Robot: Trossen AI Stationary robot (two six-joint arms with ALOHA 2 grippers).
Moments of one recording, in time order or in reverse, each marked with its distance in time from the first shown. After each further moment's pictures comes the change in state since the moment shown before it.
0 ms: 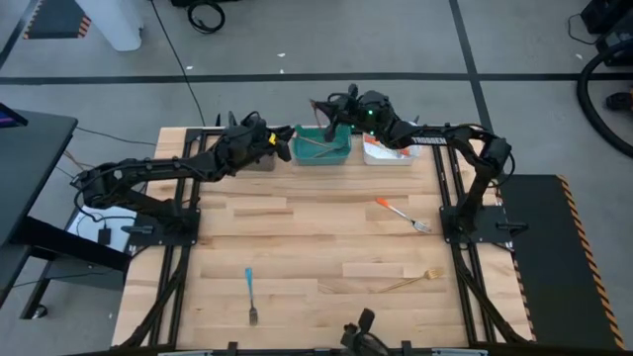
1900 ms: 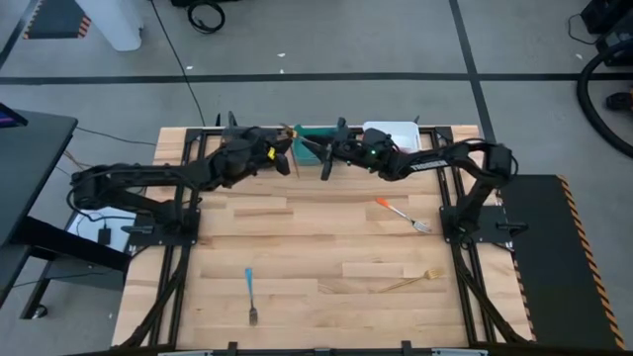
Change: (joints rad) left arm -0.144 -0.082 -0.001 -0.134 -0.132 -0.011; right arm 0.274 -0.044 -0.174 0.312 0.060 0.198
